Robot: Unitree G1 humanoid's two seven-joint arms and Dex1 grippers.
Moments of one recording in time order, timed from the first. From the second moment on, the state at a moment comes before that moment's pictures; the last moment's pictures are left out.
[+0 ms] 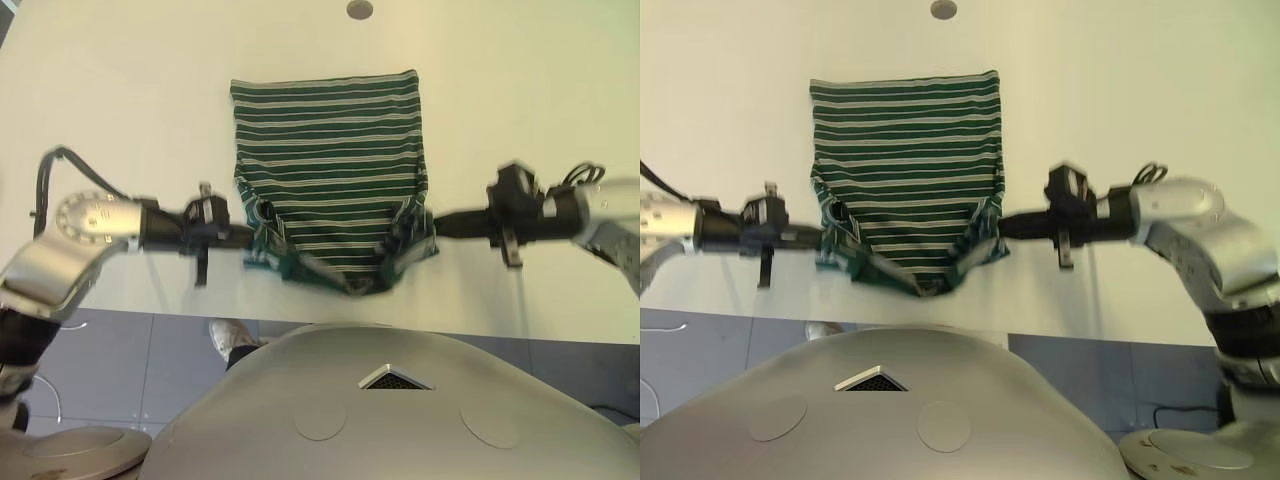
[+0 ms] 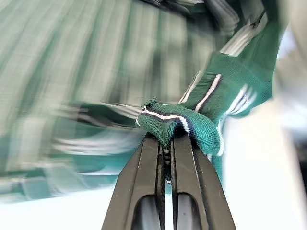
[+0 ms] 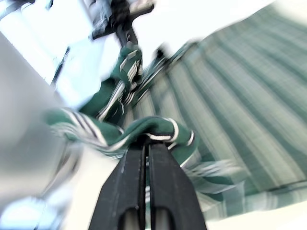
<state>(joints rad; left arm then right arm) -0.05 1.00 -0.26 -0.17 -0.55 0.32 -1.01 -0.13 -0.88 0.15 -0.20 0.80 0.62 1.08</state>
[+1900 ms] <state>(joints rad) 0.23 0.94 -0.19 -0.48 0.09 0.15 -0.84 -0.15 -0.80 0.27 0.11 -0.04 -0.34 1.06</state>
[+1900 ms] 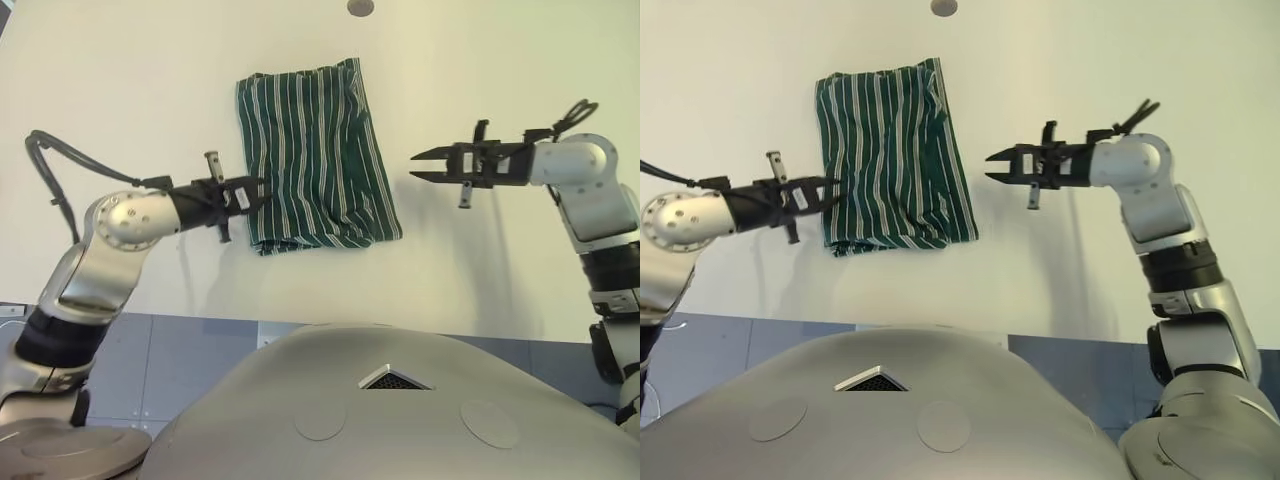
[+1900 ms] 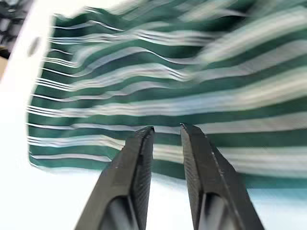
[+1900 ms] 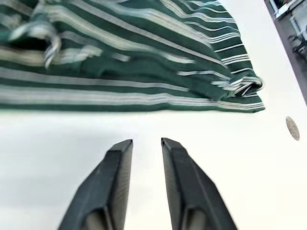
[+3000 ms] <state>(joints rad) 0.35 1.01 -0.16 -0.61 -0.30 0.22 -1.06 -0.09 -1.02 0.47 -0.16 0.26 -0.19 1.26</state>
